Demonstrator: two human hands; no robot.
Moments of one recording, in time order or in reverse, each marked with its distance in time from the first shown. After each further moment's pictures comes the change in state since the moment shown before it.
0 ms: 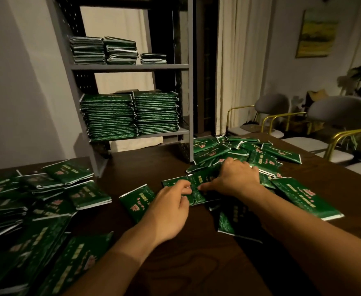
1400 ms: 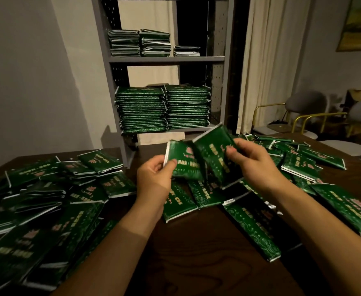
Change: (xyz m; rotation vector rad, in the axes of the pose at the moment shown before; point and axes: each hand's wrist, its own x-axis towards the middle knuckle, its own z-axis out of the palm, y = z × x) left_hand 0.009 -0.022 -0.048 -0.804 0.667 -0.256; right_hand -0.006 -0.017 0.002 1.255 -0.081 -0.508
